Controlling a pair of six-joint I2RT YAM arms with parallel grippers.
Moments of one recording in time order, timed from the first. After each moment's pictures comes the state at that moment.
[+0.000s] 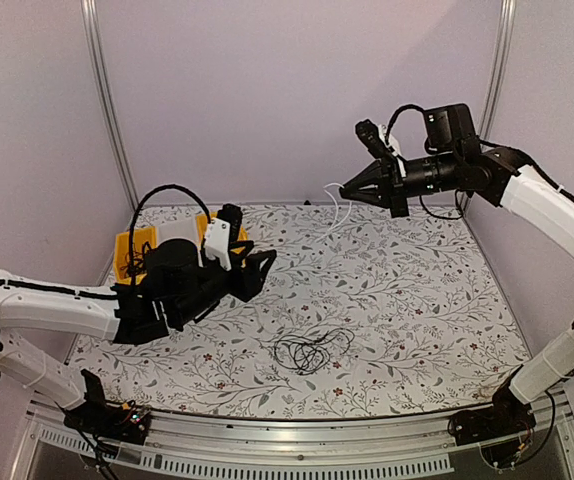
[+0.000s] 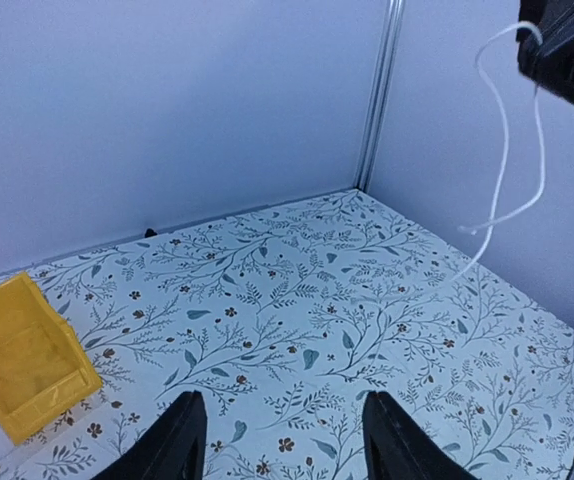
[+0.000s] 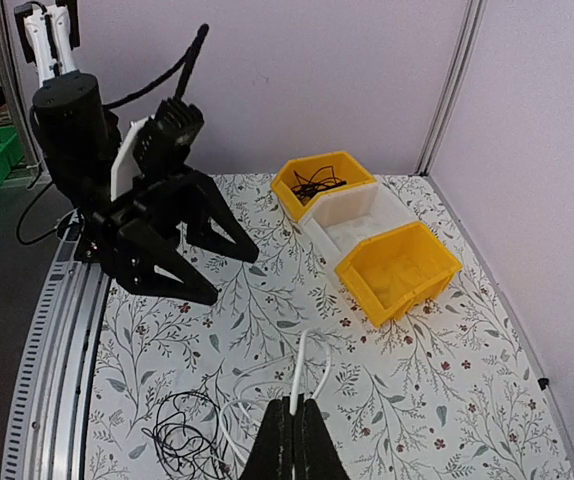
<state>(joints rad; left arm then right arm) -1.04 1.36 0.69 0.52 -0.41 -0.21 0.59 1.49 1.61 -0.56 -0.75 -0.48</state>
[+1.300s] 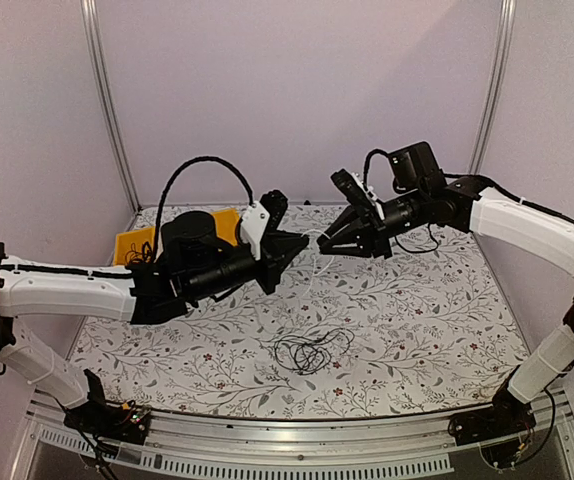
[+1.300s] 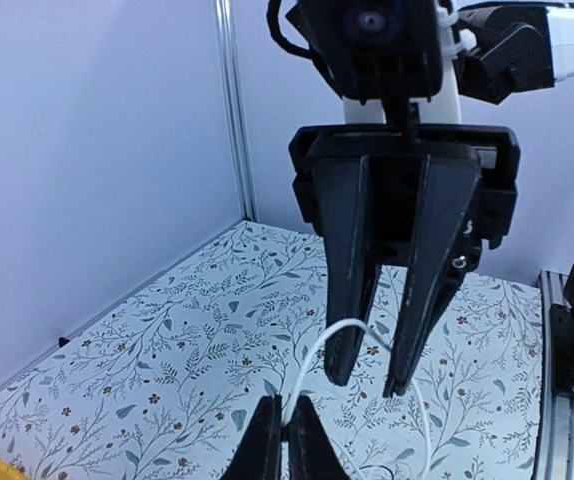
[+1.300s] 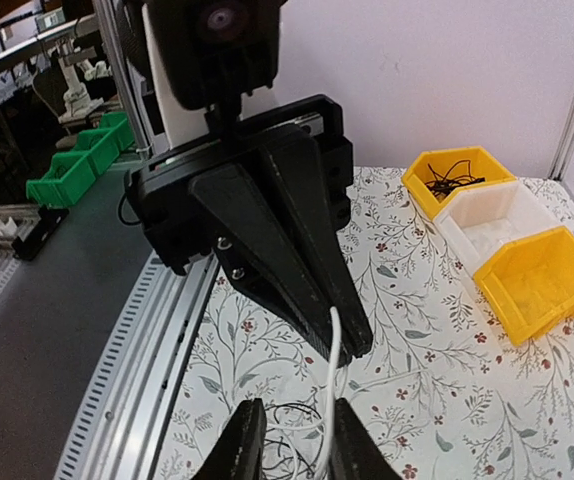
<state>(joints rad) -1.05 1.43 0.90 0.49 -0.08 0.06 0.66 1.57 1.39 -0.45 -1.00 -0.48</state>
